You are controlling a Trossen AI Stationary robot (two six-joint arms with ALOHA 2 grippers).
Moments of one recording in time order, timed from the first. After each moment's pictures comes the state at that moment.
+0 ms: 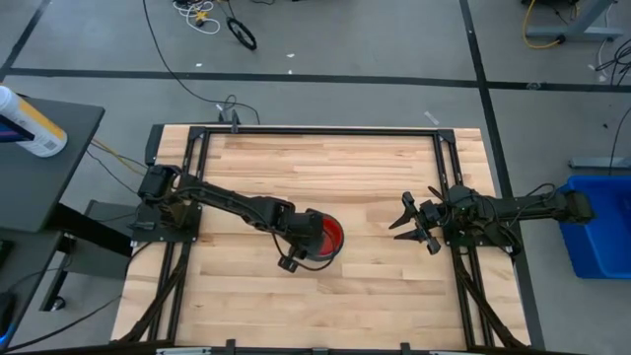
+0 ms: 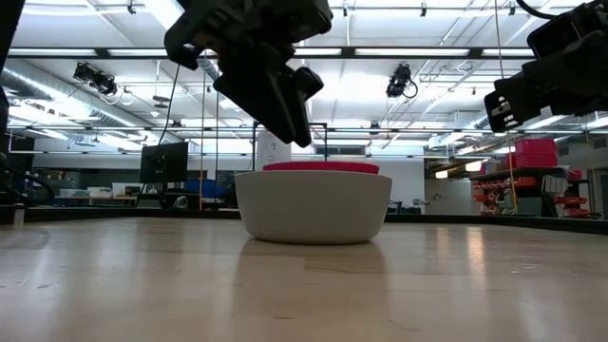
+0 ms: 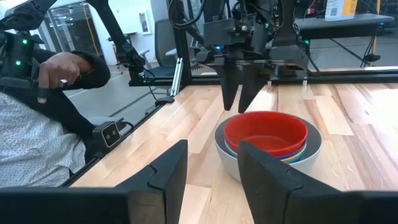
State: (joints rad) left arm -0.18 1.80 1.30 -0.49 0.07 0.29; right arm -0.02 0.39 0.01 0.30 -0.40 0.09
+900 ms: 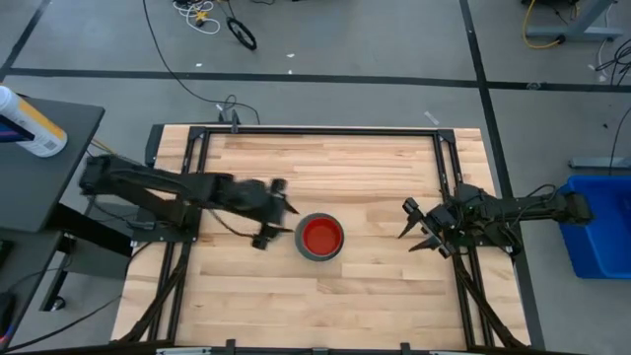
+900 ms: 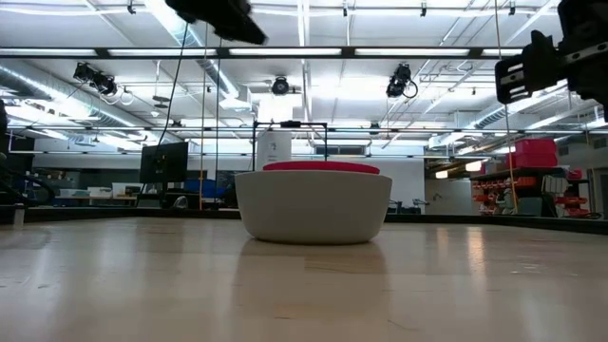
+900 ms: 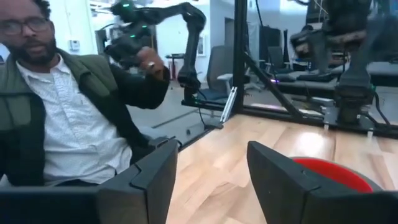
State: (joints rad) left arm -0.12 1.25 1.02 -0.37 -0.04 0.25; right arm -0.02 0.35 0.01 0.40 -0.63 0.06
